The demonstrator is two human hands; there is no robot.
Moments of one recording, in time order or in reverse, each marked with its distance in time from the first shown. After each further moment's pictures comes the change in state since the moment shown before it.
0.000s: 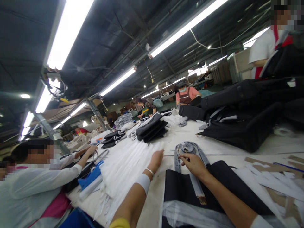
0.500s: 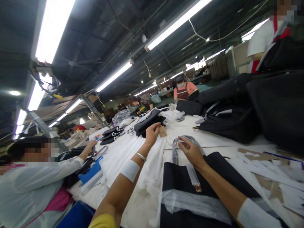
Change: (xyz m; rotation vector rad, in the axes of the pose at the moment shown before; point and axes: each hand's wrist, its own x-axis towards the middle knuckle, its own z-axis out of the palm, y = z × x) left_hand 0.028 0.052 -0.110 -0.644 0.427 0.196; right_hand 0.004 -0.007 0.000 0.287 0.247 -0.058
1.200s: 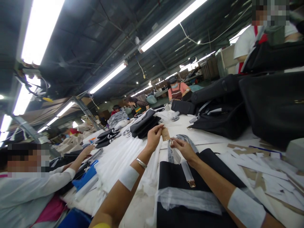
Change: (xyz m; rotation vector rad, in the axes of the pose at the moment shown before) left_hand -0.026 0.031 0.029 -0.374 -0.080 -0.095; right_hand 0.001 0.000 0.001 0.383 -0.125 0.175
